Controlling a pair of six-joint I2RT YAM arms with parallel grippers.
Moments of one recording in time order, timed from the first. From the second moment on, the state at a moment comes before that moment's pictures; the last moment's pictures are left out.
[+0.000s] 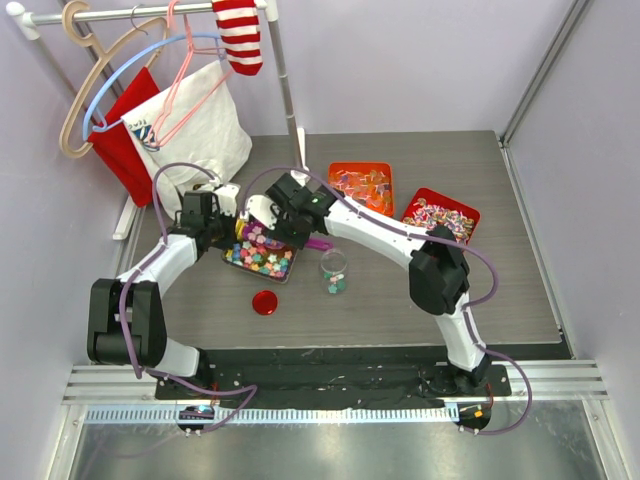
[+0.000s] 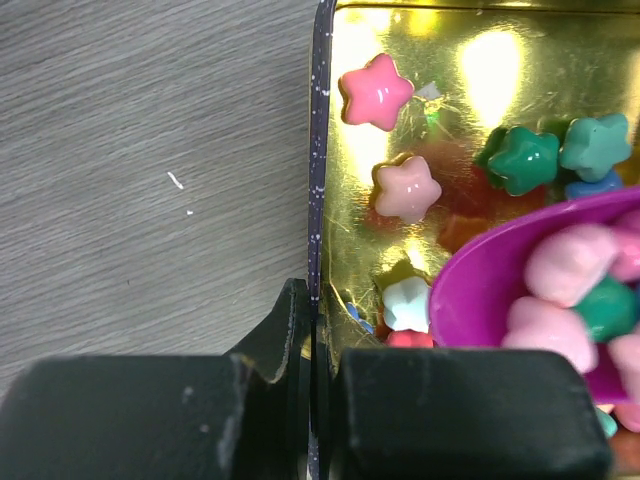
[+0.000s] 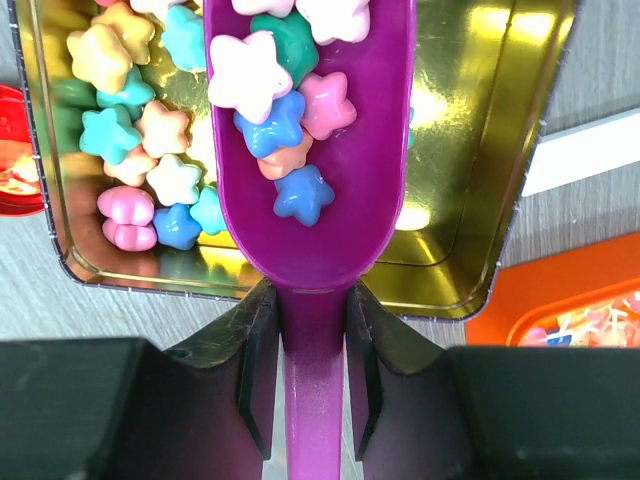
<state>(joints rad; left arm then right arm) -0.08 1.45 0.84 -0.21 0.20 0.16 0.90 2.11 1.90 -0.78 -0.03 -0.48</state>
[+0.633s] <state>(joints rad) -0.08 1.45 0.84 -0.20 0.18 0.16 0.72 1.84 1.87 -0.80 -0.09 -0.53</state>
